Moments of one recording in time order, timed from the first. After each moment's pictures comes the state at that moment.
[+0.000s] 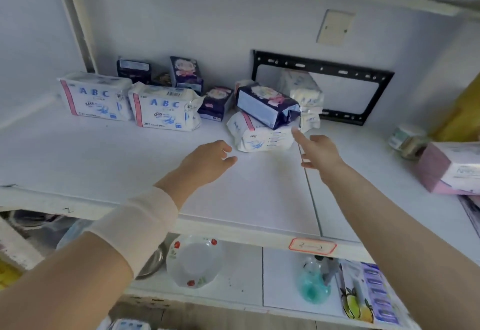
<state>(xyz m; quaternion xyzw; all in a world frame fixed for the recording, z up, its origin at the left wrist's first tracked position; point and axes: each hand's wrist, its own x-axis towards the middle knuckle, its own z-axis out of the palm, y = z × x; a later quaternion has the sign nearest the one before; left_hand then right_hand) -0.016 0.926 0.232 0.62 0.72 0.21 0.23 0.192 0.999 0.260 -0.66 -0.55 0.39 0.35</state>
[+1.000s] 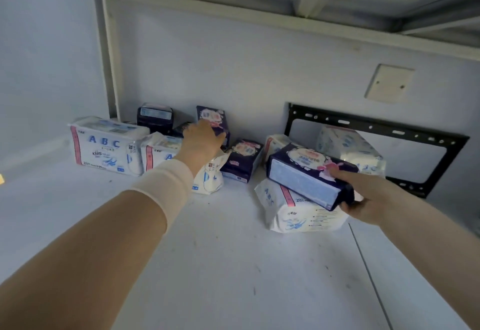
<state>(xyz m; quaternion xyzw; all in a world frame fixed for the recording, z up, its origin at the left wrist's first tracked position) -0.142 1.116 0.253 0.48 0.82 0.31 0.04 0.146 1.104 0.280 -0.60 -0.39 0.58 0.40</state>
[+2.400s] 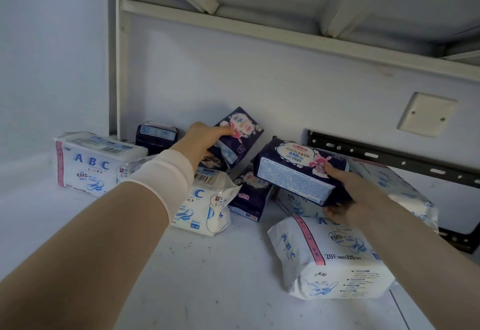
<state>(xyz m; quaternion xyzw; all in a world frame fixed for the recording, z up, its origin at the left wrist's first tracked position) -0.193 1.175 0.273 0.33 0.65 0.61 0.30 0.074 1.175 0.281 -0.55 -0.40 0.60 0.42</state>
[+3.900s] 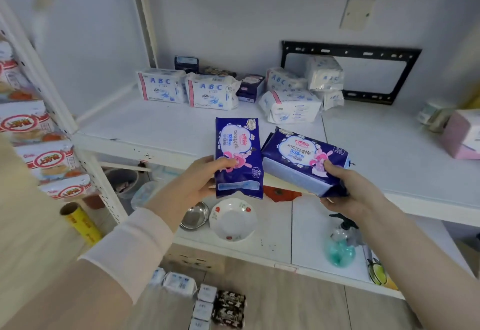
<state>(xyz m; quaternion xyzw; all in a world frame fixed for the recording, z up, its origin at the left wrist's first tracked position) -0.009 0.745 0.214 0.28 0.59 0.51 0.56 0.242 0.819 0.226 -0.55 -0.29 0.68 0.39</state>
